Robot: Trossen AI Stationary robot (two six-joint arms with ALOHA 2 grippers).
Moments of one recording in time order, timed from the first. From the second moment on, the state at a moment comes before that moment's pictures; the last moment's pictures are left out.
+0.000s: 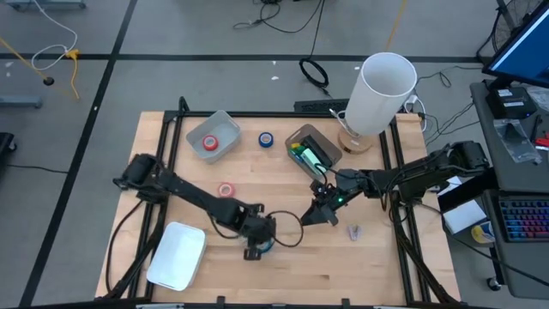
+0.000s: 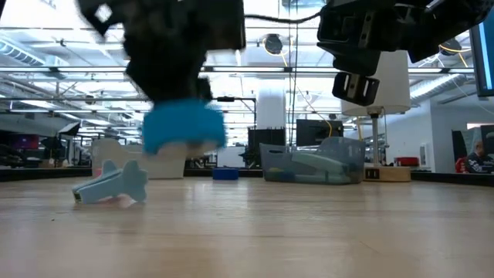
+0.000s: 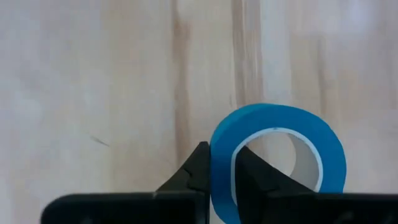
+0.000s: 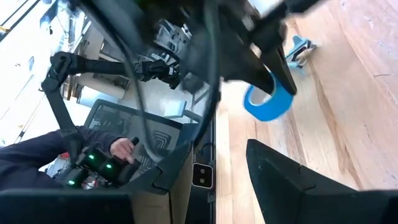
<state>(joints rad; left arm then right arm) -0.35 1.87 1.25 -0.47 0.00 -0.32 0.12 1.35 0.57 0.51 -0.45 0.96</state>
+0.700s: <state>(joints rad) -0.06 1.45 1.25 -0.28 -0.10 -0.27 0.11 1.35 0.57 0.90 -0.29 0.51</state>
